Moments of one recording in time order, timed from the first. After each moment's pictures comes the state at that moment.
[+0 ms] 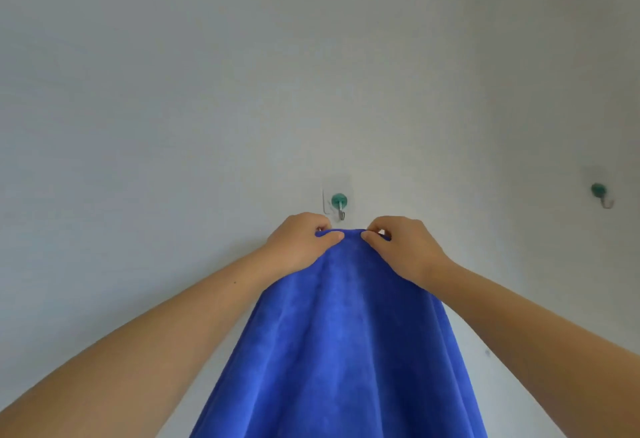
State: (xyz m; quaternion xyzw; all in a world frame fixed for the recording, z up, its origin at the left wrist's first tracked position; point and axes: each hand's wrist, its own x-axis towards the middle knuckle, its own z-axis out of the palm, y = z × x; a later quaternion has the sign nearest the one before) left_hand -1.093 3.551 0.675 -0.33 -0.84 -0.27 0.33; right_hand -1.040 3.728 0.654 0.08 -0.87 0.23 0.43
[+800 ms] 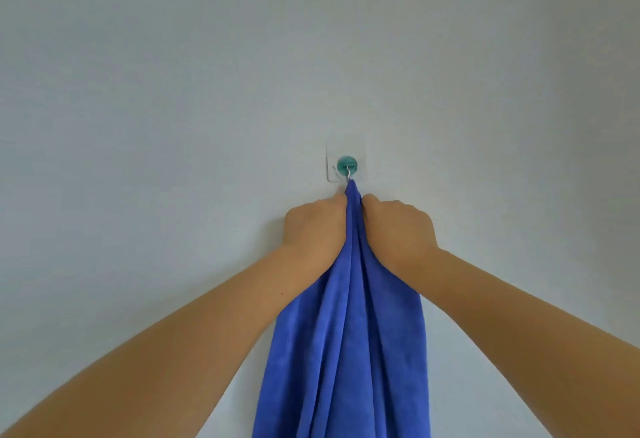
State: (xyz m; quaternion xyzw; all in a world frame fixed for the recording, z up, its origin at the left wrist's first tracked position) left_hand -1.151 3.601 0.656 -0.19 -0.86 -0.03 0.48; right_hand -1.132 3.725 0.649 0.04 -0.89 0.00 0.46
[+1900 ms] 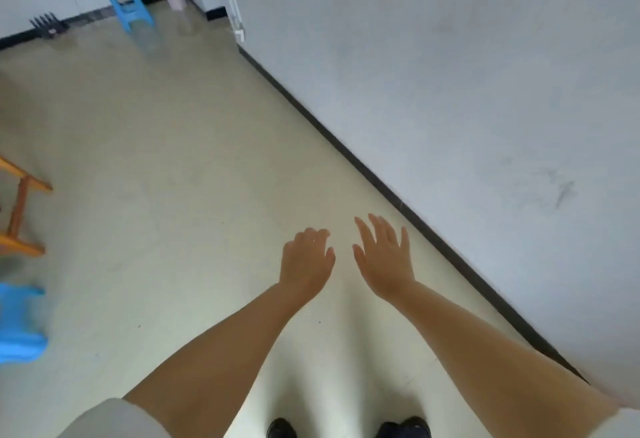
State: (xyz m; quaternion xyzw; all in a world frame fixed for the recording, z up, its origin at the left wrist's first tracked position) left_hand -0.547 3.357 0.083 0.35 -0.93 -0.13 0.00; right_hand -0.664 3.459 0.057 0.48 -0.87 0.11 -0.06
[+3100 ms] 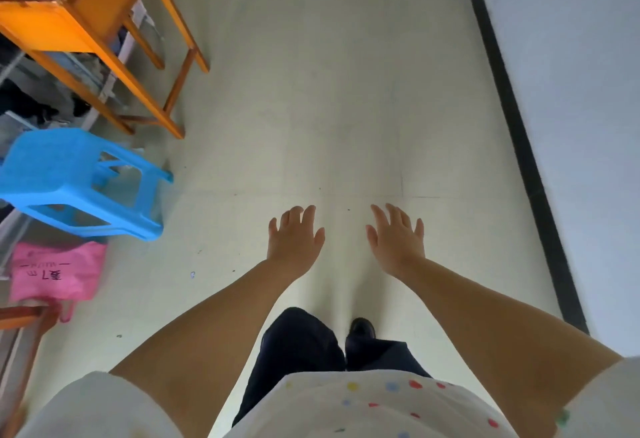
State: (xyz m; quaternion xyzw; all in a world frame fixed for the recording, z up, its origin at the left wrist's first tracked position) left_hand -0.312 2.841 0.031 0.63 -0.75 -0.16 -0.10; right_hand -0.500 2.862 0.016 0.64 -0.73 -0.06 -0.24
